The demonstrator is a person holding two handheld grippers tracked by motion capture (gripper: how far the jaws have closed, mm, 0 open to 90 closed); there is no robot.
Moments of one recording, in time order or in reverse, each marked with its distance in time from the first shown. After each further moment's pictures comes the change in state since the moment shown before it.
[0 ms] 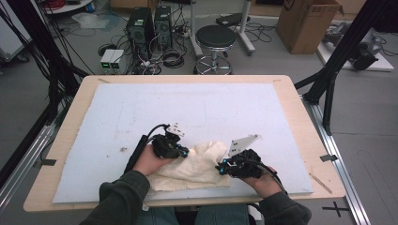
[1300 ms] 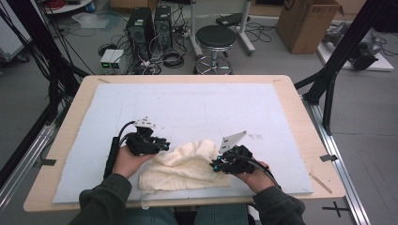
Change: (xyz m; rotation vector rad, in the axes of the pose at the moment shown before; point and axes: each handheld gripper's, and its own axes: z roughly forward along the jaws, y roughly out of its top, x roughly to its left) left arm 0.027 -0.032 -0.044 -0.090 0.056 -0.211; right arm -0.003 0.016 0.016 0.056 -0.016 -0.035
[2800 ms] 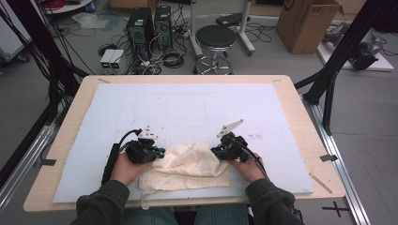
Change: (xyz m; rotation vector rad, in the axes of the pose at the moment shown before) left arm -0.012 -0.021 -0.006 0.045 0.088 0.114; right arm -0.049 -0.003 0.033 0.006 -0.048 0.192
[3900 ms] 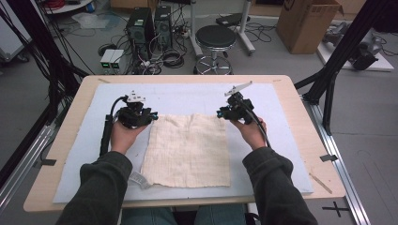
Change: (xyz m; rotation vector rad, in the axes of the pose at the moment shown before) left arm 0.079 0.048 -0.008 -0.194 0.209 -0.105; right arm -0.075 0.068 -0.039 -0.101 -0.230 0.066
